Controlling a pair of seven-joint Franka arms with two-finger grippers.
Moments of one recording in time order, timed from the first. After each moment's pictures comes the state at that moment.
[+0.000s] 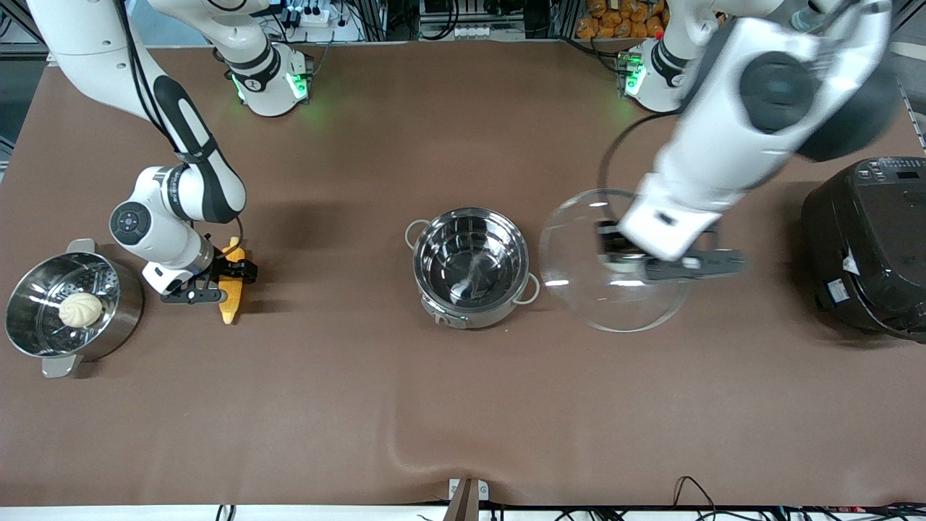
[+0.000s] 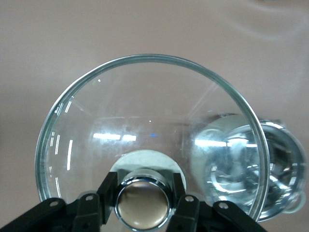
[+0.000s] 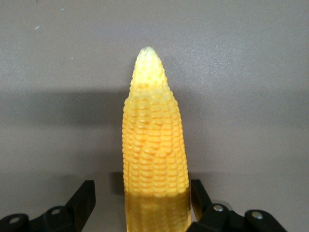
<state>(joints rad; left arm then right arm) -0.31 0.31 -0.09 -1.33 0.00 1.66 -0.49 0.05 0.41 -0.08 -2.24 0.06 2.61 -0.10</state>
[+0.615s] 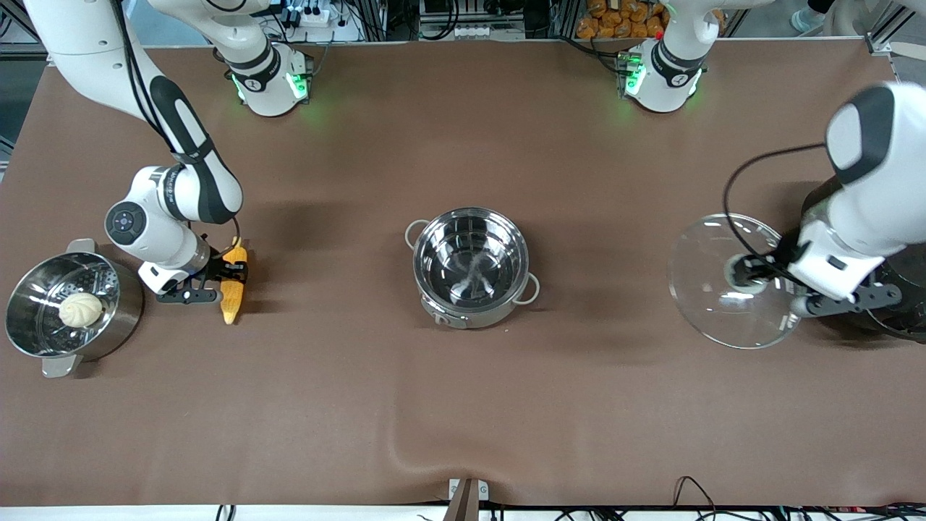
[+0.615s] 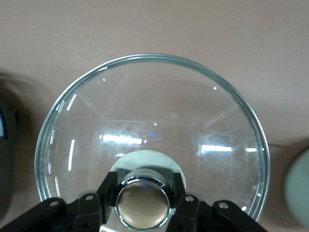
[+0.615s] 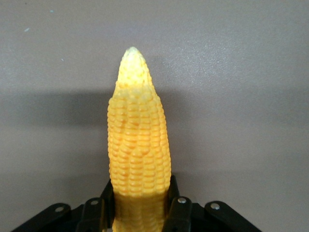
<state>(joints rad) 0.04 0.24 -0.09 -1.69 0.00 1.92 -0.15 0.04 0.40 -0.08 -2.23 0.06 2.60 -0.10</state>
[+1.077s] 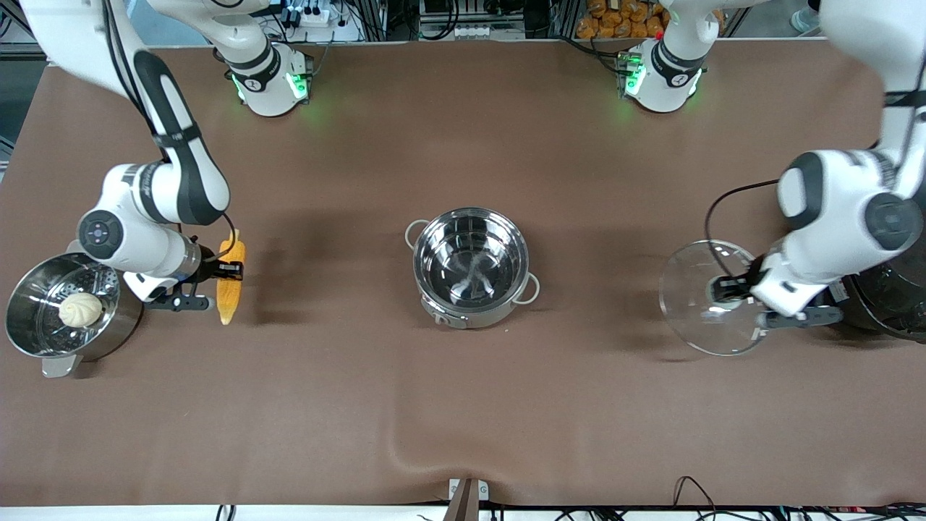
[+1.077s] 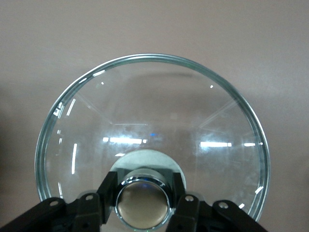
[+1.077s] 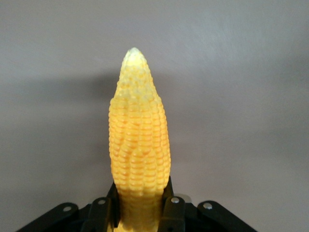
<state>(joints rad) 0.04 0.32 -0.10 -1.93 0.00 2.27 -0.12 0.12 0.31 -0.07 -1.99 0.08 2.18 0.09</state>
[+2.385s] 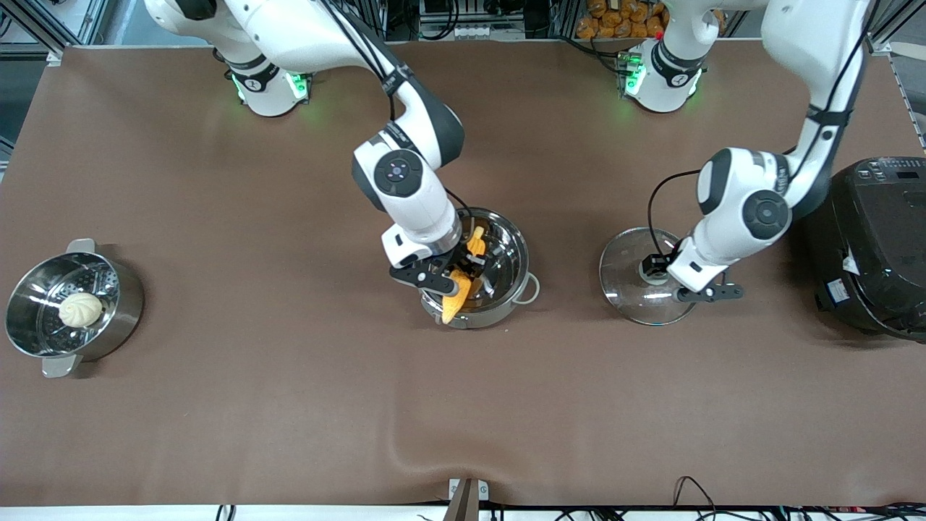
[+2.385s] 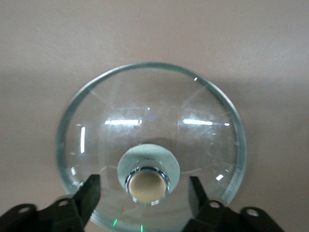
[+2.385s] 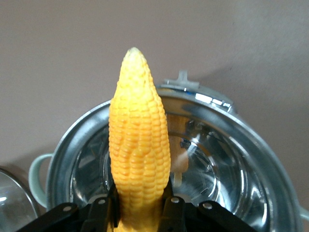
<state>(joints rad) -0.08 0.29 -0.10 -2.08 0.00 2.28 -0.24 0.76 0.67 -0.06 -1.44 0.20 2.31 0.97</state>
